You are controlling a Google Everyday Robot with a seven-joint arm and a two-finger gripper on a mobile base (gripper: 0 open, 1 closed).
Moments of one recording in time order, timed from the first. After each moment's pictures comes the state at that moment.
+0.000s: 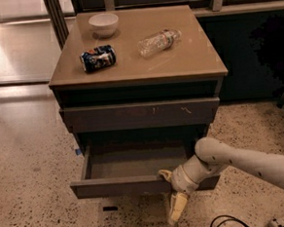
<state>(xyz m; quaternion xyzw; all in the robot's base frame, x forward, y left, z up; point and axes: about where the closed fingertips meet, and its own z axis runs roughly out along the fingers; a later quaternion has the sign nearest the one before) 0.440 -0.057 0.446 -0.65 0.64 0.37 0.17</state>
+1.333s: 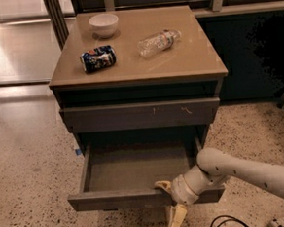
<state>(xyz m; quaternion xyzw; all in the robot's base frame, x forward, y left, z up) 0.410 -0.045 0.448 -0.64 0.62 0.40 0.20</state>
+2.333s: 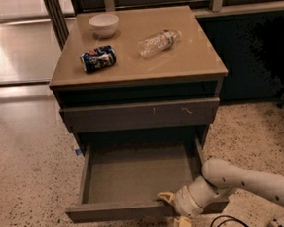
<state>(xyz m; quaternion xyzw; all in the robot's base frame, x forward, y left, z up) 0.367 -0.045 0.452 -0.63 0.63 0.42 0.19</state>
